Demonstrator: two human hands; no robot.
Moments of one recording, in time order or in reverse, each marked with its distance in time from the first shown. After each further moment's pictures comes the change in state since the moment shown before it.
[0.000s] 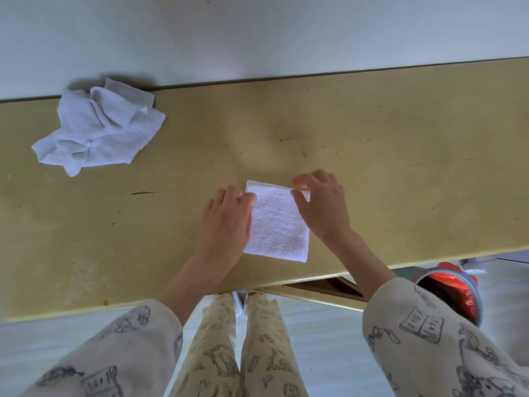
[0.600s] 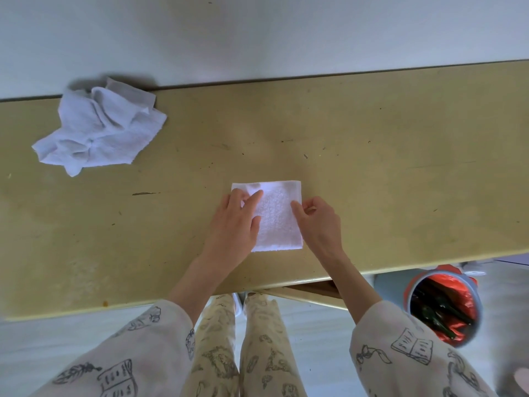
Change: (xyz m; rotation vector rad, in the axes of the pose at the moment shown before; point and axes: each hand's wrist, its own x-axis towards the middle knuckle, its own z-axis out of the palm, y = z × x) left_hand -0.001 0.002 0.009 -0.191 -0.148 -0.048; right_hand -0.022 -0.005 0.012 0.386 -0.095 0.480
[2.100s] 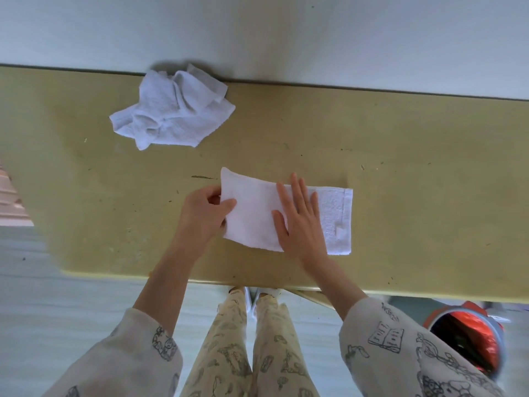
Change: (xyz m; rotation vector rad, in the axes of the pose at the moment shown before) left_hand -0.032 -0.063 -0.088 -0.875 0.093 -0.848; right_hand -0.014 -0.016 0.098 -0.449 -0.041 -0.802
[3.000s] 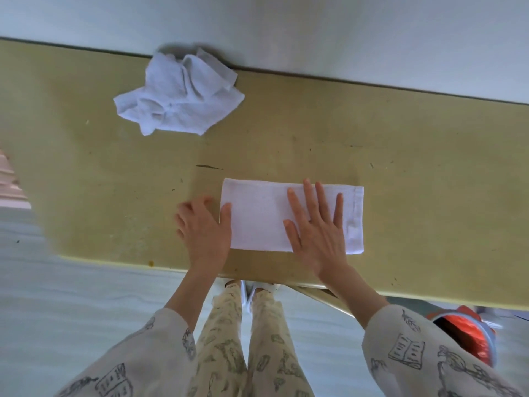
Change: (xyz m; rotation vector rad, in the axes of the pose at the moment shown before) left_hand 0.006 -0.068 0.026 0.436 0.443 0.085; right_hand -0.018 0.023 -0.004 -0.390 -0.008 -0.094
